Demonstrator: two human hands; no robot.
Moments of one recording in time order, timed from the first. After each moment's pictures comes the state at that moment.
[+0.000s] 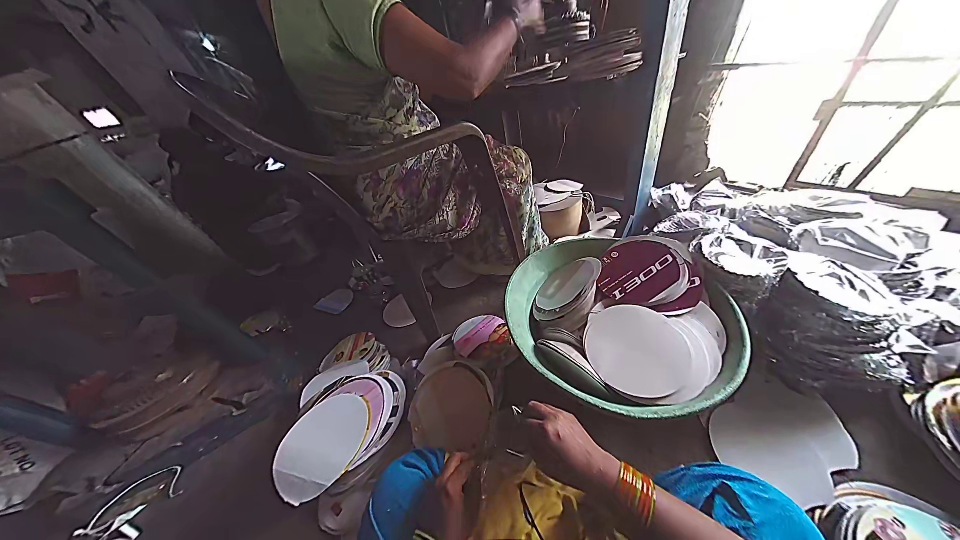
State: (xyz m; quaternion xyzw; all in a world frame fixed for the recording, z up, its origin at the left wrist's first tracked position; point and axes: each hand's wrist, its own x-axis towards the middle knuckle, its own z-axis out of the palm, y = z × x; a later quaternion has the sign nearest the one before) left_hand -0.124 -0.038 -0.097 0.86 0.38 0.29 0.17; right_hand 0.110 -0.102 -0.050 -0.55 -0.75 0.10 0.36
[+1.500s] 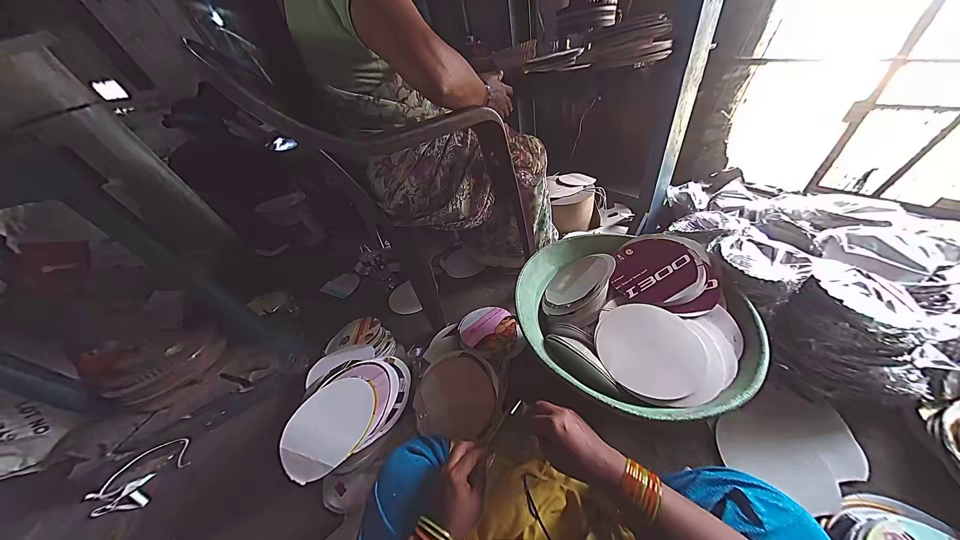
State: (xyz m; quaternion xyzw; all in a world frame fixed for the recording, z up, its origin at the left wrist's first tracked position) left_hand -0.124 -0.027 -0.115 0.86 0.35 0.35 0.13; right_hand 0.113 -0.097 -0.055 -0.56 -0.75 0.18 0.31
